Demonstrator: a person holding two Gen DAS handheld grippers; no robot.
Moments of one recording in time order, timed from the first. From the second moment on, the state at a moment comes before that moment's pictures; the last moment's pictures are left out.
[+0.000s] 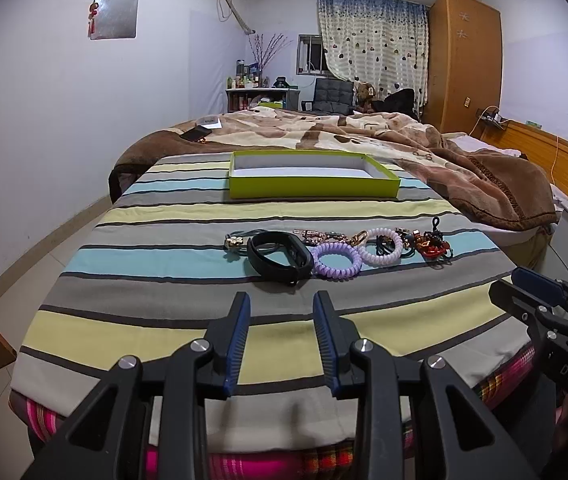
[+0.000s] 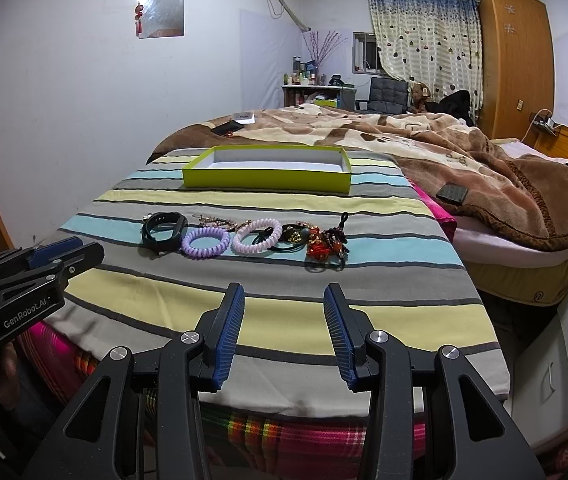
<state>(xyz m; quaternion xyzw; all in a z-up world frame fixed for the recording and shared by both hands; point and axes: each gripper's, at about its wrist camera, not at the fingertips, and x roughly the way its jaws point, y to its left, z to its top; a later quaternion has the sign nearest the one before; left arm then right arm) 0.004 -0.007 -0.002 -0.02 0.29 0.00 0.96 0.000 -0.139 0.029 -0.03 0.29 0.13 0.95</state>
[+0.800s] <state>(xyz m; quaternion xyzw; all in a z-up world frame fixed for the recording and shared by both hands) -0.001 -0.004 0.004 -0.02 0.29 0.00 0.96 -0.001 -0.138 0.031 -0.03 0.29 0.13 0.95</state>
